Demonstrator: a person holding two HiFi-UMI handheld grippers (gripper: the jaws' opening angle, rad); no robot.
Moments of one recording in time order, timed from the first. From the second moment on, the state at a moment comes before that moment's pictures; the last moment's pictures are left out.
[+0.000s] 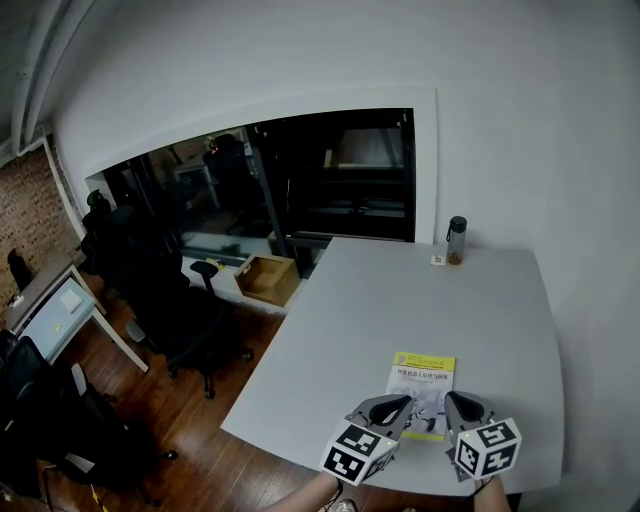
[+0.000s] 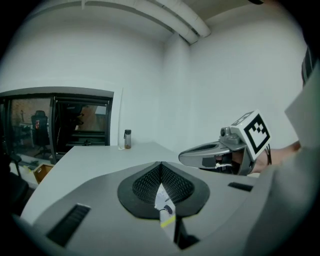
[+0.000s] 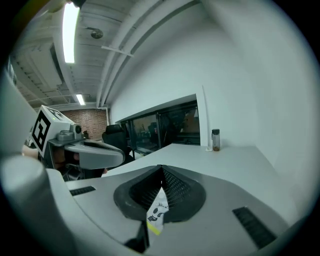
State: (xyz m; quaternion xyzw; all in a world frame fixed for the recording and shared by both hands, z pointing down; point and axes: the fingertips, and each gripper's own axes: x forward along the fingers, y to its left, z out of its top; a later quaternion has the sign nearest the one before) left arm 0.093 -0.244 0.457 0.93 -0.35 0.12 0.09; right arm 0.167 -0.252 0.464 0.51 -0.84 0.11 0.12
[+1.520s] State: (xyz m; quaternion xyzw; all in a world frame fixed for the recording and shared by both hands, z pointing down) left arm 0.098 -0.139 0.408 0.92 -0.37 0.08 0.06; right arm 0.155 -0.143 0.401 0.48 -0.87 0.03 0.05
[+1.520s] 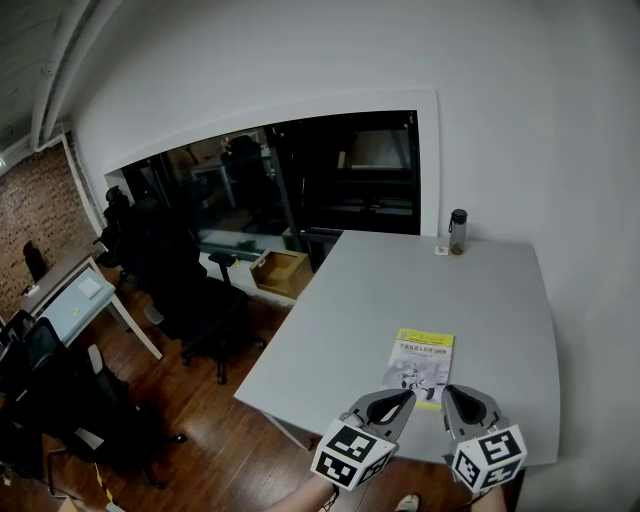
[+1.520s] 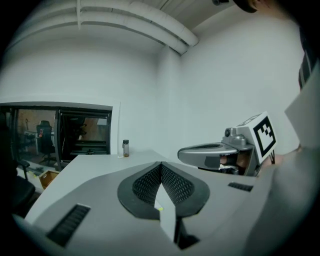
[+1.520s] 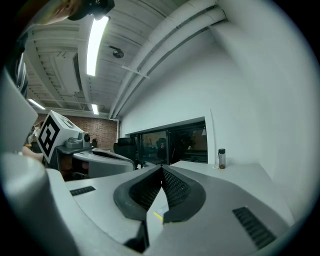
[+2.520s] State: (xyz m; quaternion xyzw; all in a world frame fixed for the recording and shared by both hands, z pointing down) left arm 0.069 -0.091 0.394 0.93 -0.35 0.06 0.04; right arm 0.119 -0.086 0.383 0.48 -0.88 0.02 0.05
